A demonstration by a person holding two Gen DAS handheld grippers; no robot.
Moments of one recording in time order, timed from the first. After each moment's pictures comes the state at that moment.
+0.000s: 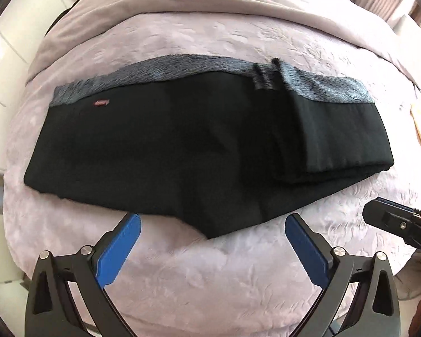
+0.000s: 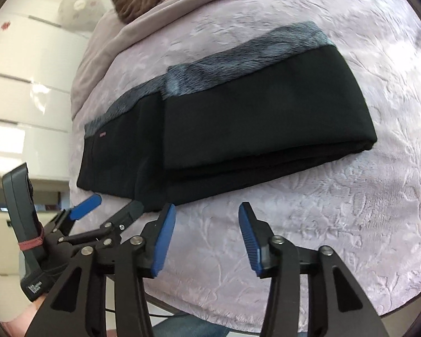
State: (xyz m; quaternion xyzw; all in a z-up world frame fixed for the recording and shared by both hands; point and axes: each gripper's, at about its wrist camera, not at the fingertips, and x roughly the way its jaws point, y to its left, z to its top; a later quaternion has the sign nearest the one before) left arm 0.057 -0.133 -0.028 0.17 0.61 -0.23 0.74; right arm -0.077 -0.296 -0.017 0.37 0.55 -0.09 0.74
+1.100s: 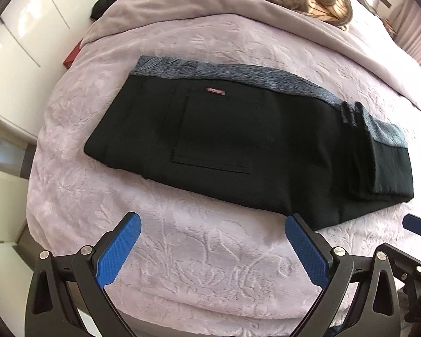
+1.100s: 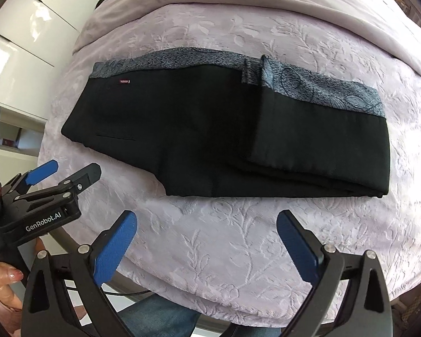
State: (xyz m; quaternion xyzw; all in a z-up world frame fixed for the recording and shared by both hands) left arm 0.106 -0.029 -0.018 0.11 0.61 -0.15 0.77; right arm -0.001 -0.197 0.004 0.19 0.63 -0.08 0.75
